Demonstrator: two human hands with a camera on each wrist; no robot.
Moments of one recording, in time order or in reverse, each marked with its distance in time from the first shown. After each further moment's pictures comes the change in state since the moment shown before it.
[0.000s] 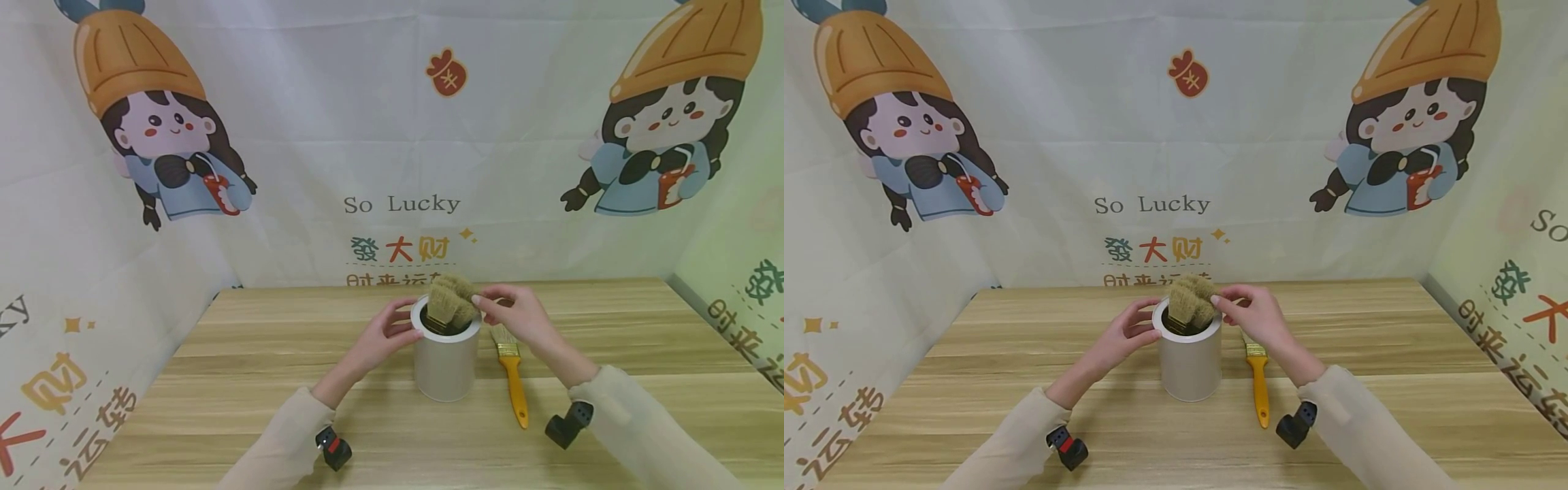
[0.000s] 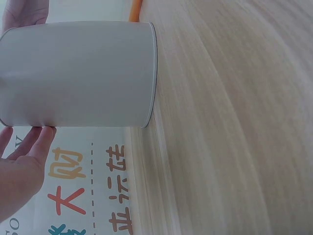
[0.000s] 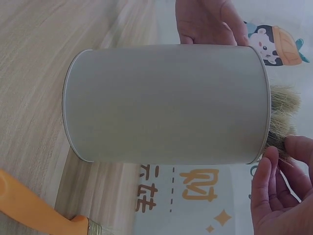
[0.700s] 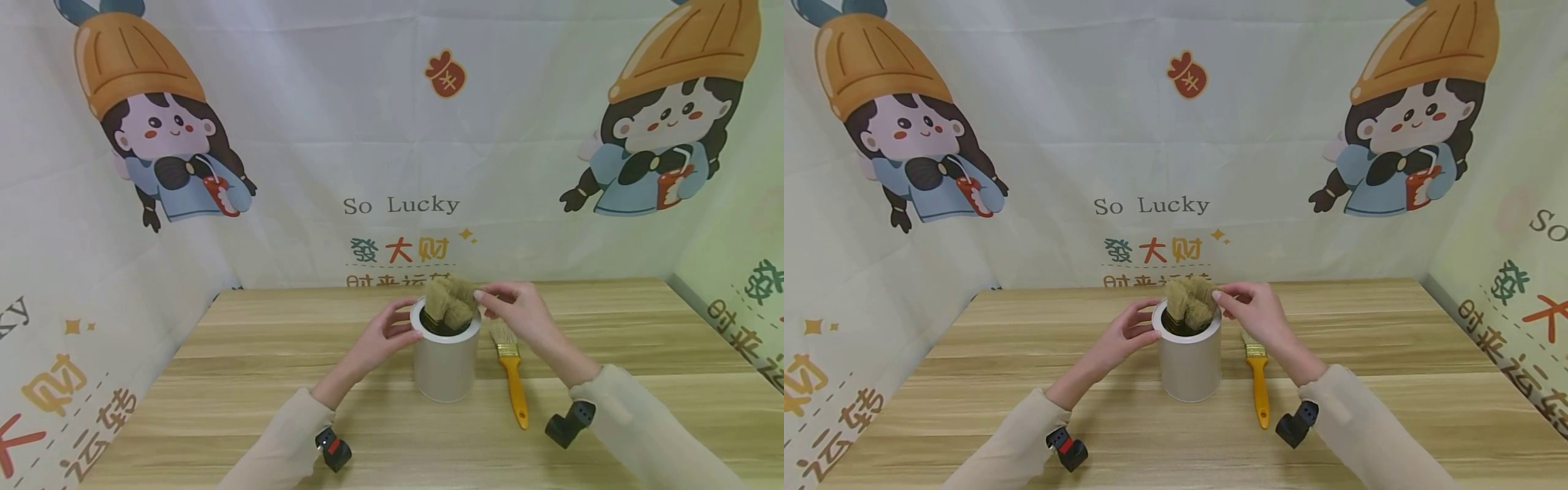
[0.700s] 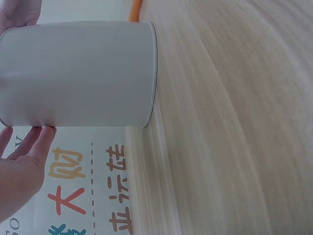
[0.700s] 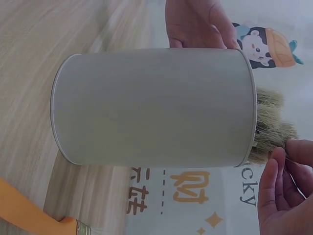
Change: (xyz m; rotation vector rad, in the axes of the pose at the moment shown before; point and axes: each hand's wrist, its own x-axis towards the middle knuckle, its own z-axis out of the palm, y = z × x) left_hand 0.000 0.000 0.000 0.016 0.005 0.000; right_hand 0.001 -0.005 -0.002 -0.006 0.061 -0.041
